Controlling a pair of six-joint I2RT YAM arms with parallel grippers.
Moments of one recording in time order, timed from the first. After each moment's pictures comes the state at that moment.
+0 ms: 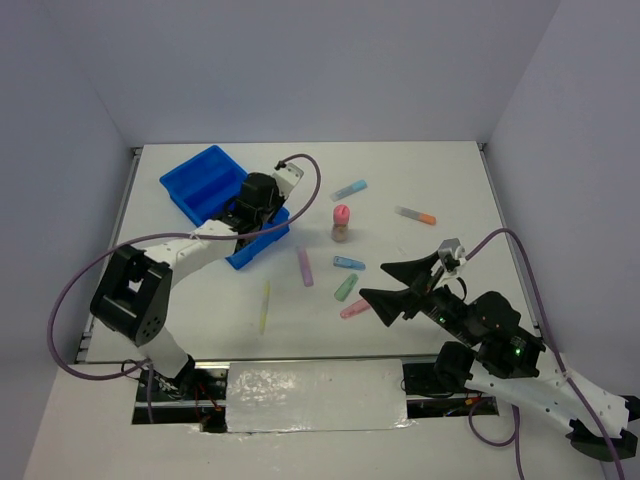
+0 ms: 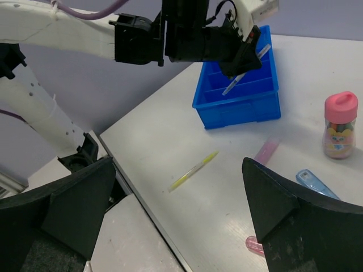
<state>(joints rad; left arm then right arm) -0.49 1.62 1.08 0.07 -0.26 0.32 1.01 0.23 0.52 -0.15 0.14 0.39</state>
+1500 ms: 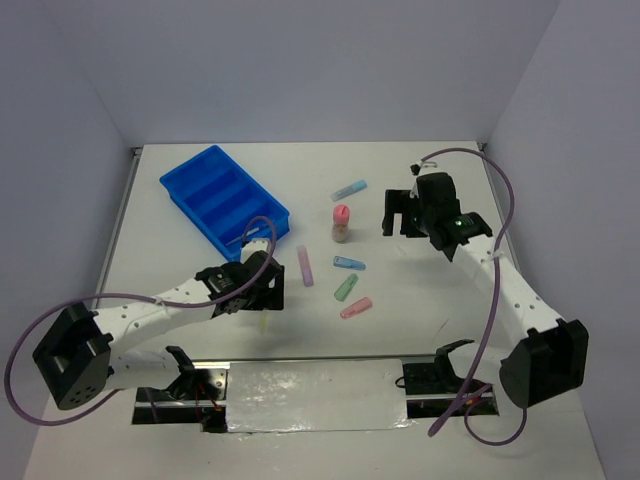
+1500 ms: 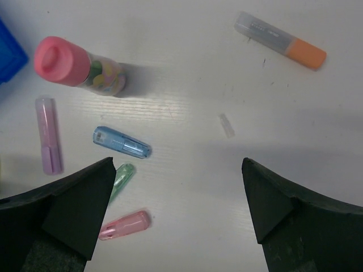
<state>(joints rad) -0.82 1.20 0.71 -0.58 -0.33 -0.73 0.30 1.17 1.02 -0.55 0.06 0.25</state>
